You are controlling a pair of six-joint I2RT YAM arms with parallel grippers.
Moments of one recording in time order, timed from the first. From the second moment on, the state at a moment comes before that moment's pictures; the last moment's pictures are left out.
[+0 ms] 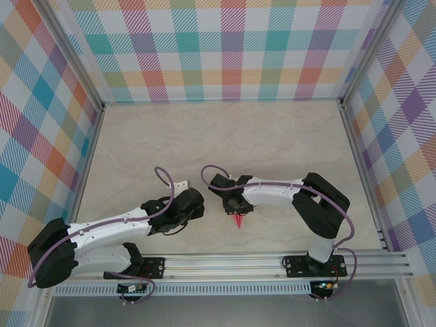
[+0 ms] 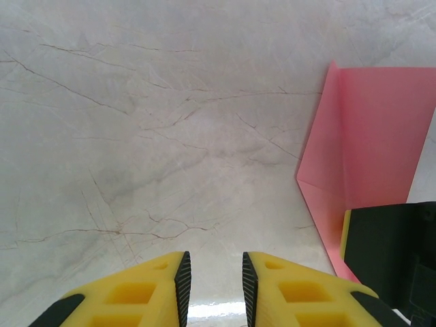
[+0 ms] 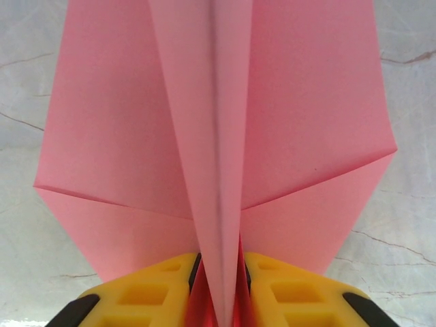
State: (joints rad) left arm -0.99 1.13 0.60 -0.43 -0.34 -1.10; right arm 1.00 1.79 1.06 -0.69 0.19 0.88
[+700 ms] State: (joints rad) left arm -0.99 1.13 0.56 -0.39 -0.33 -1.10; right arm 0.97 1.79 1.05 -0.64 0.15 0.88
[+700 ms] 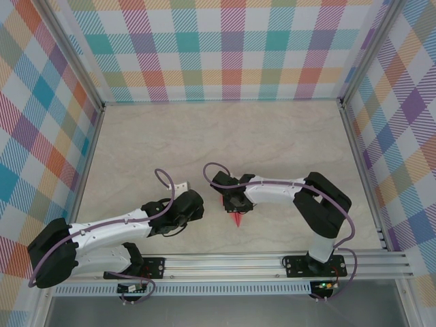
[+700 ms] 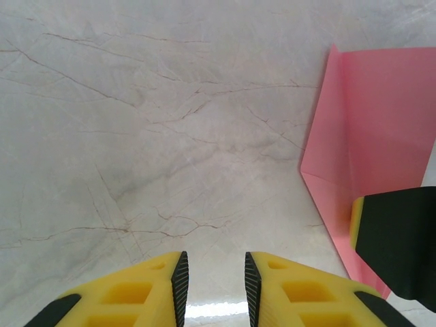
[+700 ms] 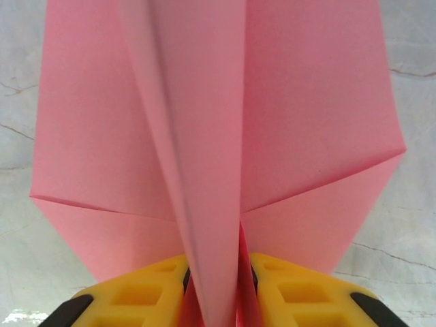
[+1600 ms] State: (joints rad) left arm -0.99 1.12 0.56 -0.34 -0.33 -1.07; right arm 0.96 1.79 1.05 -0.64 0.16 0.91
